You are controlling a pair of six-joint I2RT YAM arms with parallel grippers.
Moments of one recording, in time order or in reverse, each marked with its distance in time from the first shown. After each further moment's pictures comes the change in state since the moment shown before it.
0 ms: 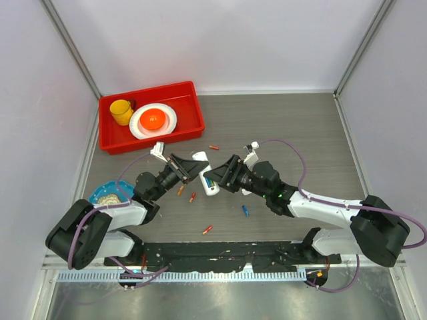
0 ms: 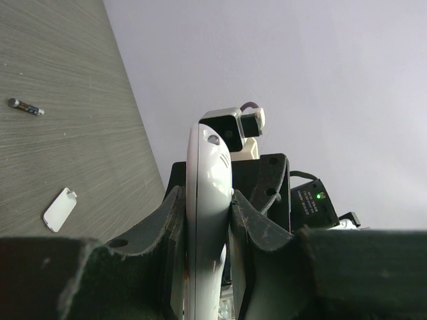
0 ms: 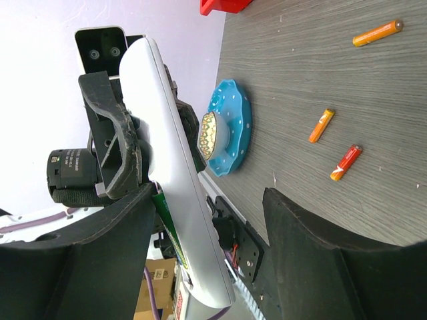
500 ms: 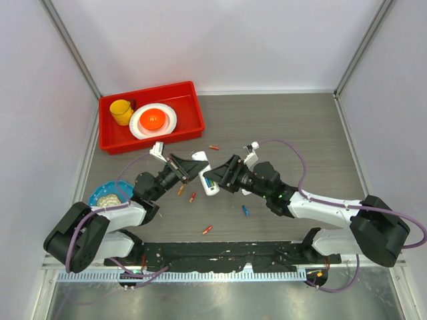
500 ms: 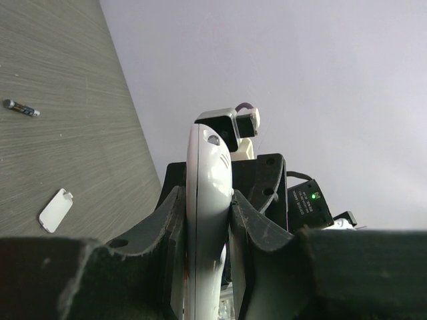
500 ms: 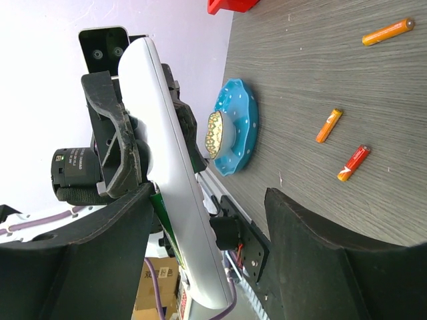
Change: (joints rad) left arm -0.002 -0.031 0.001 -0.025 -0.002 0.000; right arm 0.000 0.000 -0.011 0.034 -0.008 0.011
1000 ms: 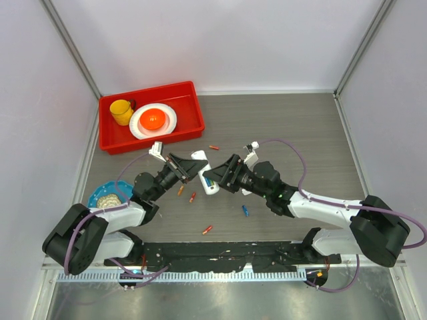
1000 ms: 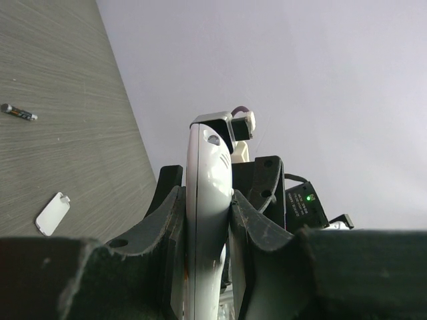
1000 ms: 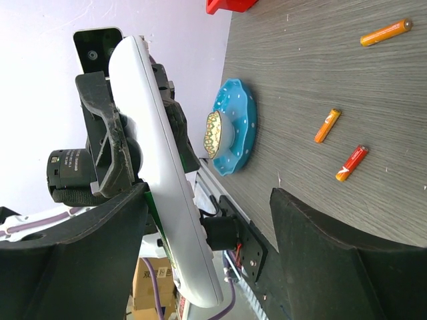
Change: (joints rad) left arm 0.000 -0.017 0.002 -0.010 -0.013 -0.005; right arm -0.002 0.000 0.000 -0.010 -0.001 -0.002
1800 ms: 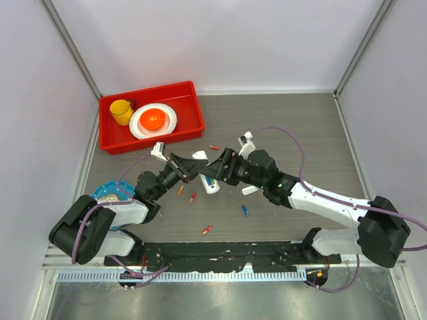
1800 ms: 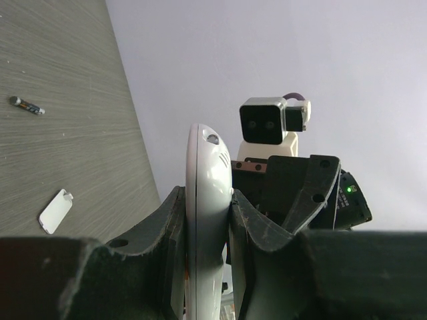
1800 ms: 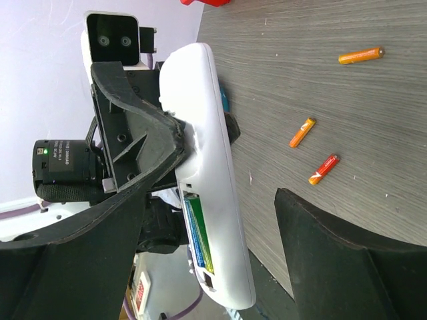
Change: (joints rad) left arm 0.002 0.092 0.000 0.063 0.000 -0.043; right arm -0.012 -0.002 0.187 -0.290 -0.017 -0.176
